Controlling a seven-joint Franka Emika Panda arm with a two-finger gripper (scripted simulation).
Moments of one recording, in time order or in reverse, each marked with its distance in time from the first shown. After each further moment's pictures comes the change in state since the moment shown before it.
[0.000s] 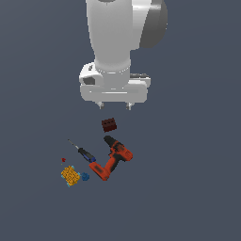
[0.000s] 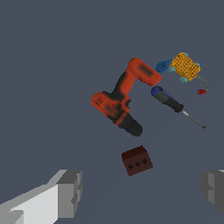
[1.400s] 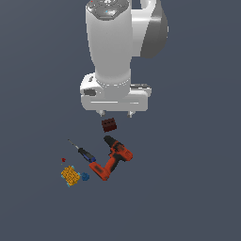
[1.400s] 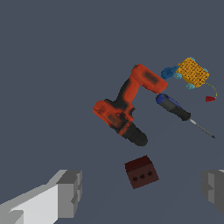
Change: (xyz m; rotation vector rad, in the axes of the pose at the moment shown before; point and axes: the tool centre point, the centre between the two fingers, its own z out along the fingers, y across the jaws) arm 0.024 -0.004 0.016 0.016 0.006 0.003
